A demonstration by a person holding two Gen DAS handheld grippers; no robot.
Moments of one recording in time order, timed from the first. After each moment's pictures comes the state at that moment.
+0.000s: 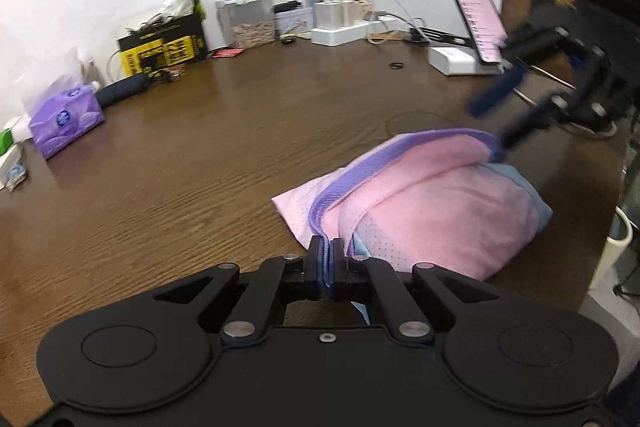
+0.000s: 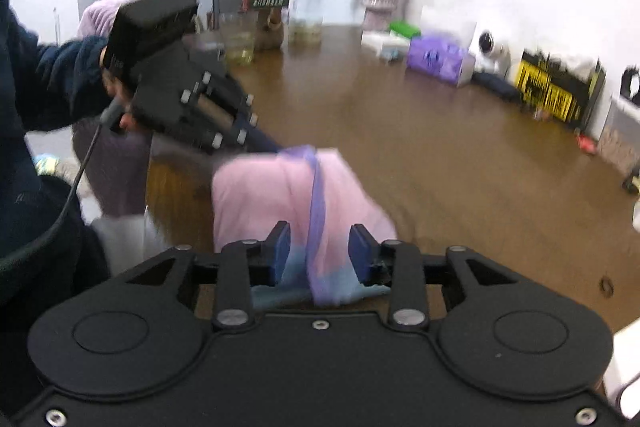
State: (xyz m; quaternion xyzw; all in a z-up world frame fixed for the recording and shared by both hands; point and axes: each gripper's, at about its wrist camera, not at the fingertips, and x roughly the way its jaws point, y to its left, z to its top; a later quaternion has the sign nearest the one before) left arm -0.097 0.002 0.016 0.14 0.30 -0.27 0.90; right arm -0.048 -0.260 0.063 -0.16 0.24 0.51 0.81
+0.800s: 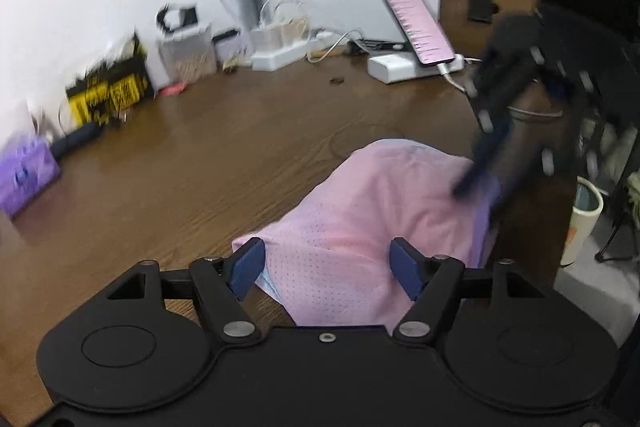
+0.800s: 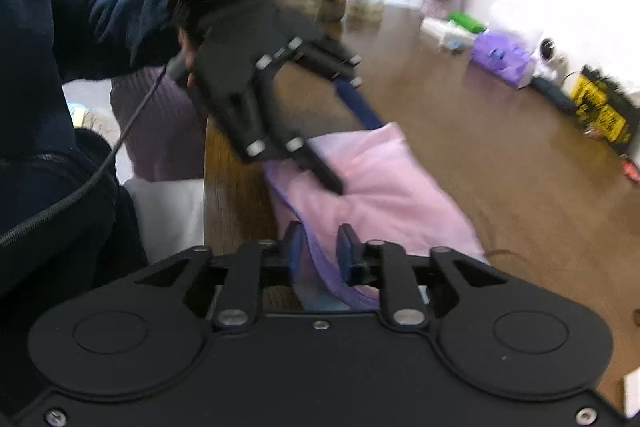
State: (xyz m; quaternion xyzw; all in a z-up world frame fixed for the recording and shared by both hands) left arm -0.103 -0.003 0.020 0.18 0.26 -0.33 0.89; right arm -0.090 -0.255 0.063 -0.22 0.24 0.54 0.77
